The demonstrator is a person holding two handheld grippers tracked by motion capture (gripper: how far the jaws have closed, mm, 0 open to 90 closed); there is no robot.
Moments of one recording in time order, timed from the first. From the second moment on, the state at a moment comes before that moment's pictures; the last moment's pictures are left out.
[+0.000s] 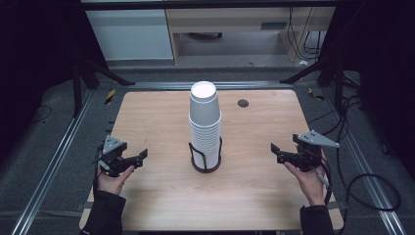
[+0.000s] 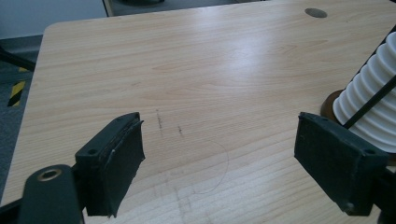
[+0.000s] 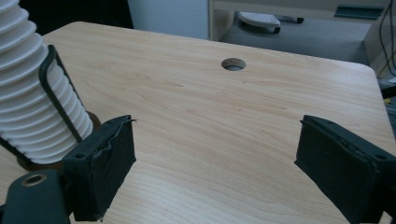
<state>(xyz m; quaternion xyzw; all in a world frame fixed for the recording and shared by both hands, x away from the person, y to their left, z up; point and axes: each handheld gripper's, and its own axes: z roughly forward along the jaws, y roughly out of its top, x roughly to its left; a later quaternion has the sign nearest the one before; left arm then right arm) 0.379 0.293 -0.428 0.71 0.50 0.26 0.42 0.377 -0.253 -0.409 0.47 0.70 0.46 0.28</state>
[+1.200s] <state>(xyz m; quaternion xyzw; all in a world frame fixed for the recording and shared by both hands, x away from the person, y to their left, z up) 0.376 0.284 -0.433 0.73 0.47 0.26 0.41 0.394 -0.170 -0.312 0.35 0.71 0.55 0.27</state>
